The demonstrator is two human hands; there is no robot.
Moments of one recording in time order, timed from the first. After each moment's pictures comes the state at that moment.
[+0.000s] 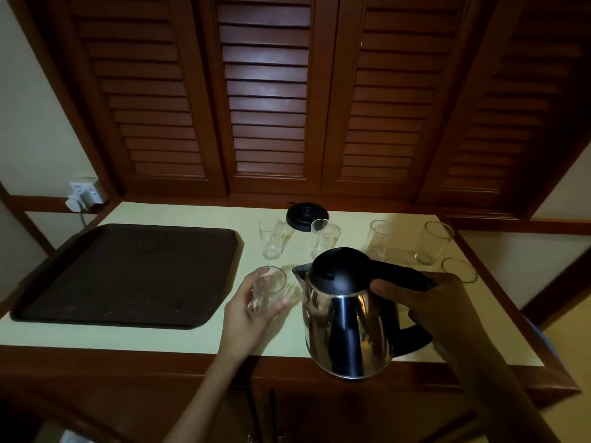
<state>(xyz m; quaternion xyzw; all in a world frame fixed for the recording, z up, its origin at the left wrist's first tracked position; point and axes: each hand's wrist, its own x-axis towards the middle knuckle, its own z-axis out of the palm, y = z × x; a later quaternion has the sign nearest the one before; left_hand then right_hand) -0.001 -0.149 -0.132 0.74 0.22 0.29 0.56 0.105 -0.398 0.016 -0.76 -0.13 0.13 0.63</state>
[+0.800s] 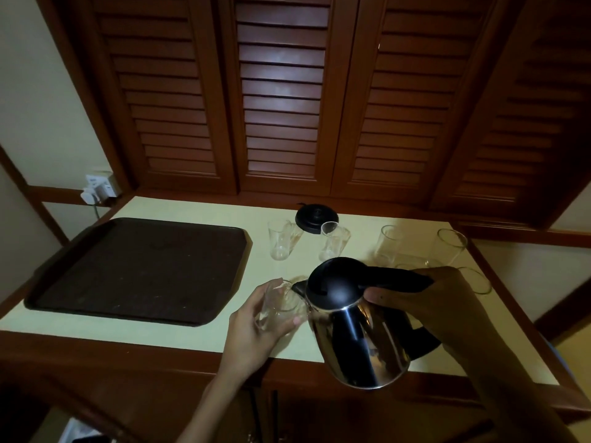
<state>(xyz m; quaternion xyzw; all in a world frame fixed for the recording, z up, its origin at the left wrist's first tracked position) -0.023 -0.166 -0.118 0.77 0.20 0.28 0.54 0.103 -0.386 0.039 -0.85 -0.19 0.15 0.48</state>
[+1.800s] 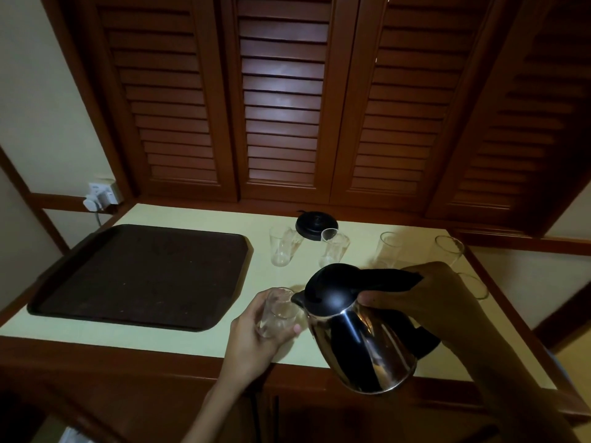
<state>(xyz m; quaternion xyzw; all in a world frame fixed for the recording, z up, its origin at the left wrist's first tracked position) -0.028 -0.165 -0.118 0.77 0.20 0.28 0.54 0.108 -0.381 0.045 -0.87 -0.23 0.13 0.42</state>
